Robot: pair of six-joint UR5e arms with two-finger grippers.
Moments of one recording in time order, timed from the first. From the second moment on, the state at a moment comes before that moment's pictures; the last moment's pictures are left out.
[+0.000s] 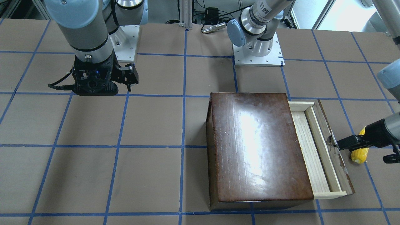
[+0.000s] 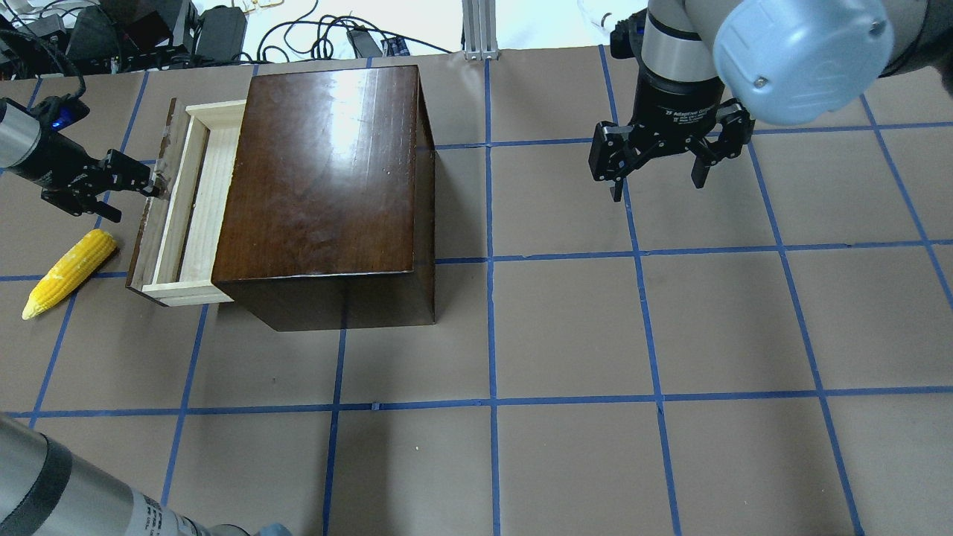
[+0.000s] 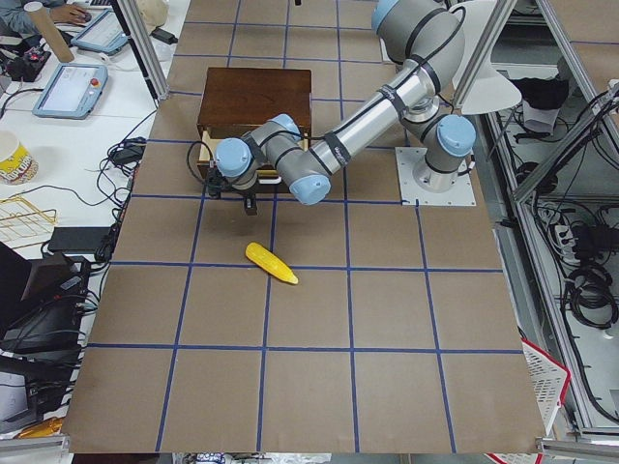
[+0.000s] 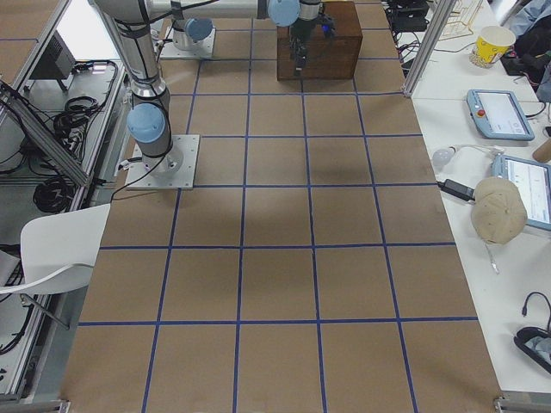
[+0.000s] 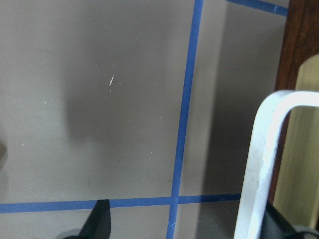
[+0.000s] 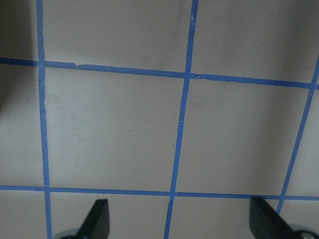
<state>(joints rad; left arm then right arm) -0.97 -2.03 -1.52 -1.33 1.31 0.47 1.69 -1.44 1.50 -1.50 -1.64 0.03</state>
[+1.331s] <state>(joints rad) -0.92 -2.03 -1.43 -1.29 1.61 1.13 1.69 -1.44 1.50 -1.50 -1.64 0.03</state>
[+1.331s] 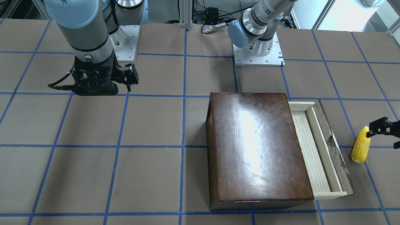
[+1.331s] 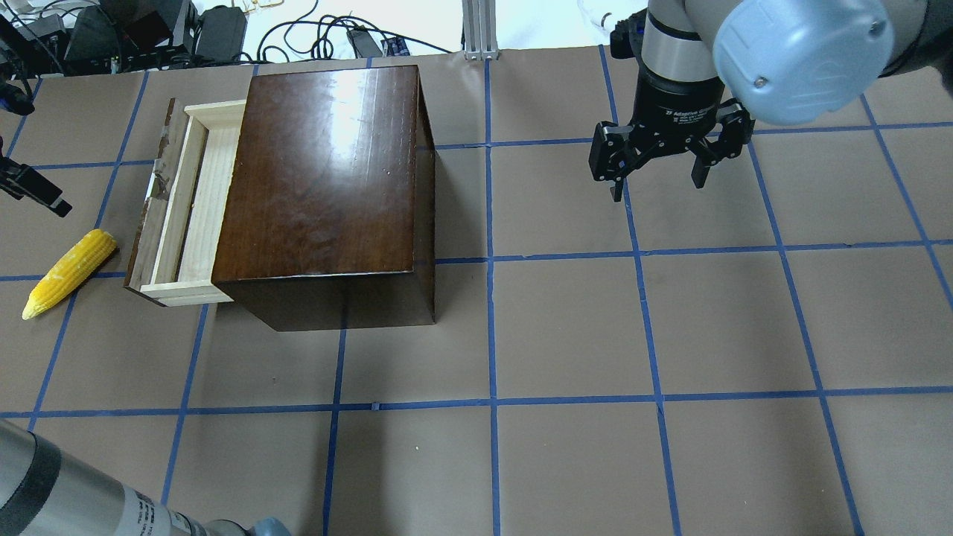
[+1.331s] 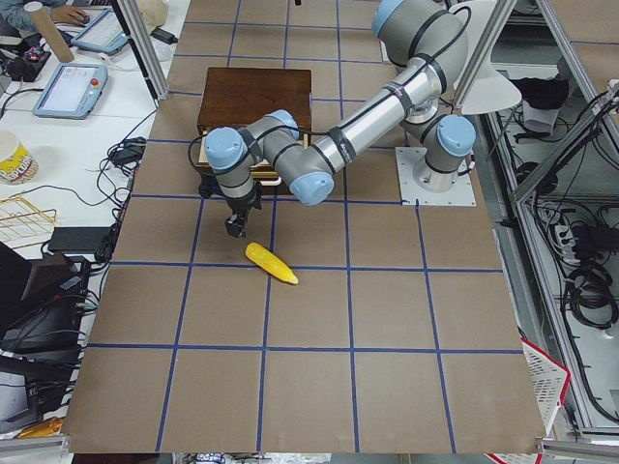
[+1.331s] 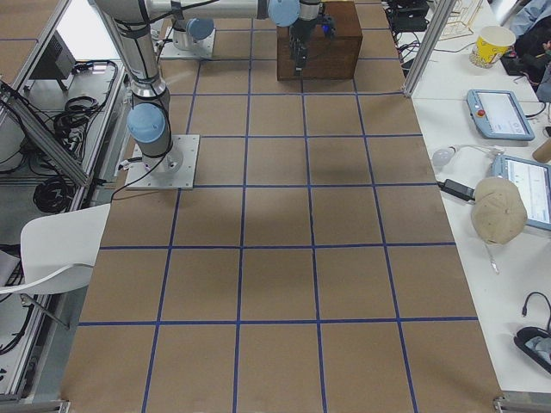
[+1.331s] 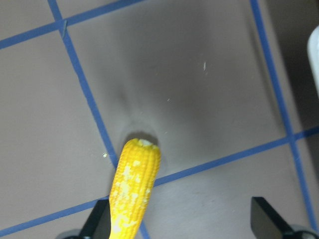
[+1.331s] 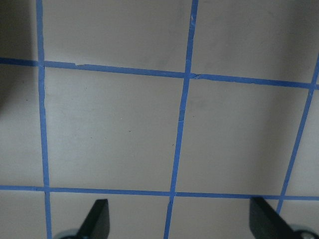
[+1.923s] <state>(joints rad) -0.84 -2.04 -1.65 -1.00 1.61 1.37 1.69 -1.44 1.50 -1.50 -1.64 0.03</state>
